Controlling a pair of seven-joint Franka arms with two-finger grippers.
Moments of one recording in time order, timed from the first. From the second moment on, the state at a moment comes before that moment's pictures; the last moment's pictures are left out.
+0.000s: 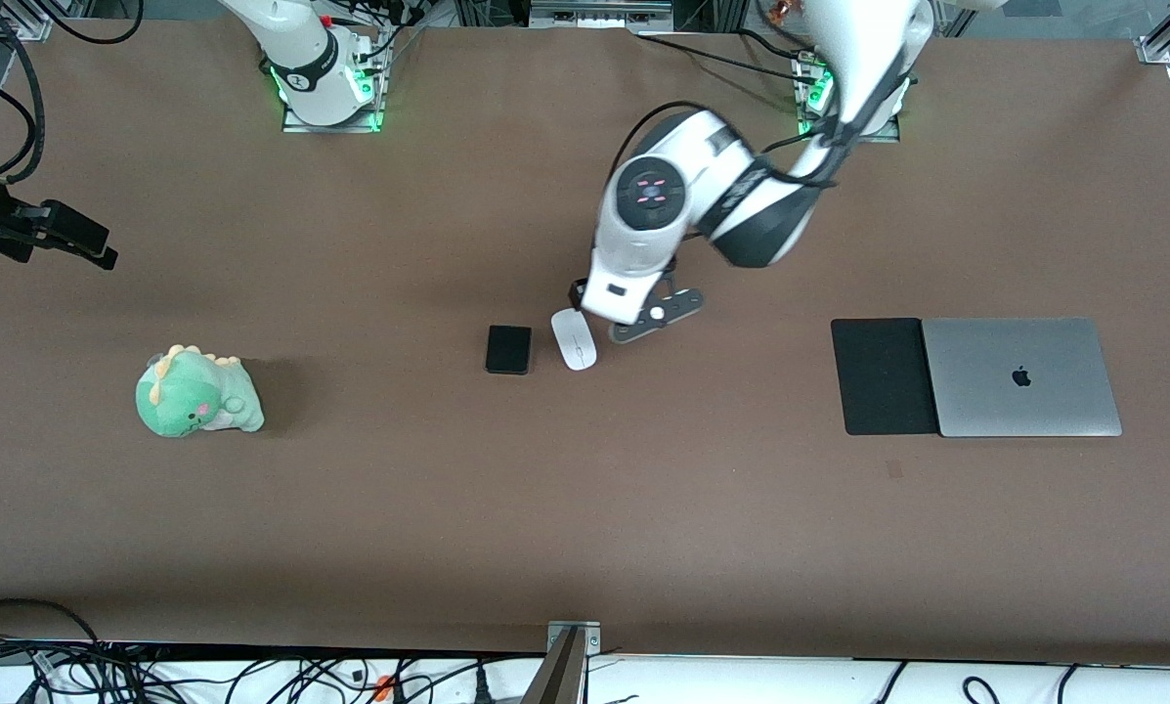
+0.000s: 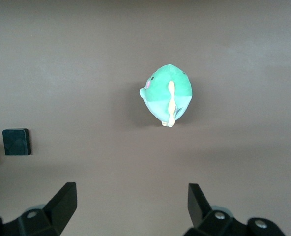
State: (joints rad) left arm -0.50 0.65 -0.31 -1.42 0.05 1.95 -1.25; right arm 0.04 0.06 -0.06 -1.54 0.00 1.61 0.05
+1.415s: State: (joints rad) left arm -0.66 0.95 -0.22 -1.28 0.08 2.18 -1.41; right arm 0.04 0.06 -0.06 -1.54 0.00 1.60 0.04
